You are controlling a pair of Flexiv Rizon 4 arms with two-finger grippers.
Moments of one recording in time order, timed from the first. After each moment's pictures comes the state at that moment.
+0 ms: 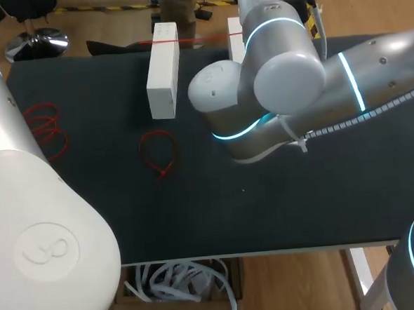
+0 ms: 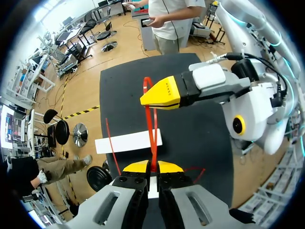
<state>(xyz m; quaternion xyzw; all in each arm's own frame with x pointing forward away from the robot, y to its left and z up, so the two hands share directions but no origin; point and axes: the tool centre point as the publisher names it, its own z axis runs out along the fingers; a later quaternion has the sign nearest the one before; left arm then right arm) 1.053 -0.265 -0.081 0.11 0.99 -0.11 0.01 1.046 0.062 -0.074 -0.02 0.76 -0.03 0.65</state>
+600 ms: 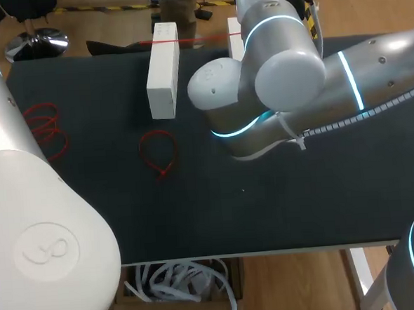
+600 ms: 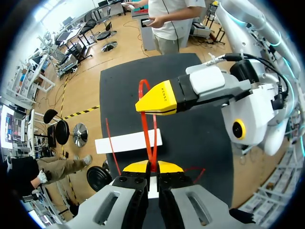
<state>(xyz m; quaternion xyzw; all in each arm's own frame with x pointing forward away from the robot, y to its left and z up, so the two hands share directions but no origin) 1.053 -0.265 -0.081 0.11 0.99 -0.11 0.01 1.053 0.071 -0.071 -0.02 0.75 -0.01 0.66</state>
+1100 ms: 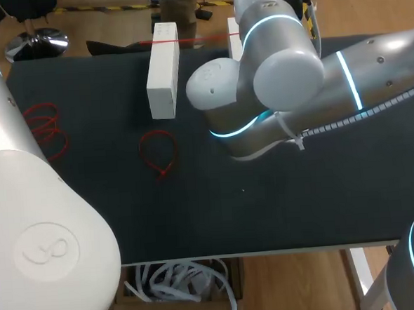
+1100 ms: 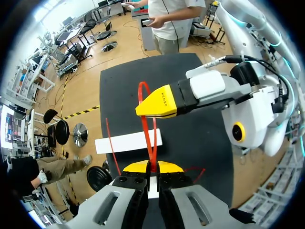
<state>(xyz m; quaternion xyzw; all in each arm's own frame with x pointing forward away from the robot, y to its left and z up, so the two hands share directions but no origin) 1.053 -0.265 -0.081 0.11 0.99 -0.11 0.01 1.053 0.074 -0.073 -0.02 0.76 -0.01 0.65</state>
